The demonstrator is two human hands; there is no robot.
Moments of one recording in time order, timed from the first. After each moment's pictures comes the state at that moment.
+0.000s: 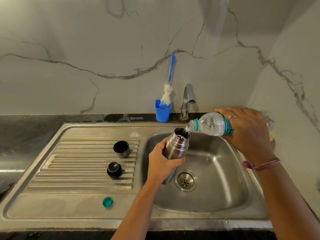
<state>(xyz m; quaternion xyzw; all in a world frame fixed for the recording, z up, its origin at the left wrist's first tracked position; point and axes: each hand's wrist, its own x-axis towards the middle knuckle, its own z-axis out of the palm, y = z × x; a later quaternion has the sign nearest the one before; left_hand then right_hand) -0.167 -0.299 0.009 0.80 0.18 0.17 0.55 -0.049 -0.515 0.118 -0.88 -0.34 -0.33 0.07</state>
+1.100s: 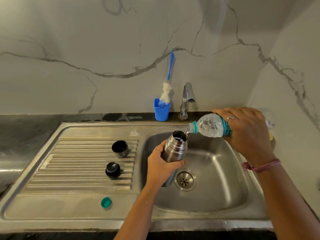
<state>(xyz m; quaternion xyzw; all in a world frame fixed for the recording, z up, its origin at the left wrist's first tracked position) -0.171 -0.303 0.002 0.79 0.19 0.16 0.56 -0.050 -0.514 0.117 -0.86 -0.36 -0.35 0.04</state>
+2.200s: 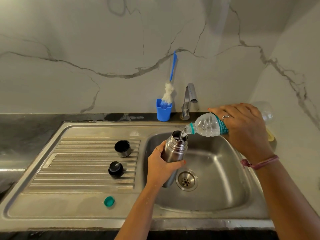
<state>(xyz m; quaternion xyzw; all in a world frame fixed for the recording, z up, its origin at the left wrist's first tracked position) -0.181 -0.297 0.008 0.78 0.19 0.17 0.57 -0.056 -0.500 0.127 -0.84 -0.39 -0.38 0.01</state>
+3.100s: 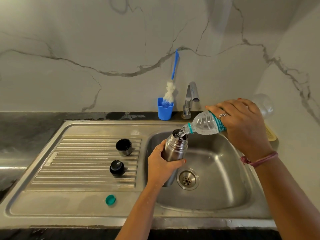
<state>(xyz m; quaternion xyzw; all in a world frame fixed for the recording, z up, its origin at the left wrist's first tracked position) -0.183 -0.296 0.009 0.77 0.20 0.18 0.58 -0.057 -0.490 0.131 -0.82 -0.40 -0.40 -0.03</state>
